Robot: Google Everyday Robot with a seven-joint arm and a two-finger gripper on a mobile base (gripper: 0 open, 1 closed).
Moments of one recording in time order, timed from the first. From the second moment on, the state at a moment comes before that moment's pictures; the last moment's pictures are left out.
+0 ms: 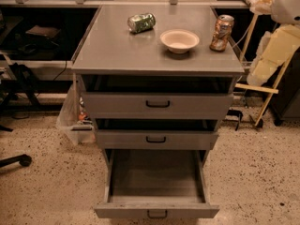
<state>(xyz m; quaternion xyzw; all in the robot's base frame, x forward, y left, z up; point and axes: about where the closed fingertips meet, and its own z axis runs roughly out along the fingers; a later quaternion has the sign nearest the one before) 0.509 -0.211 1.016 -0.61 0.76 -0.02 0.24</state>
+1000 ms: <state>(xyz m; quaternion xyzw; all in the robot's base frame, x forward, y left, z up) 0.636 -0.262 0.989 -0.54 0.72 0.13 0.41</state>
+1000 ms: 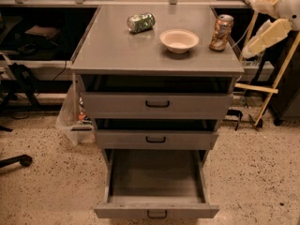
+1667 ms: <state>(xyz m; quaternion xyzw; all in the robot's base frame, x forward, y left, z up) 0.698 -0.311 1.050 -0.40 0.76 0.06 0.50</state>
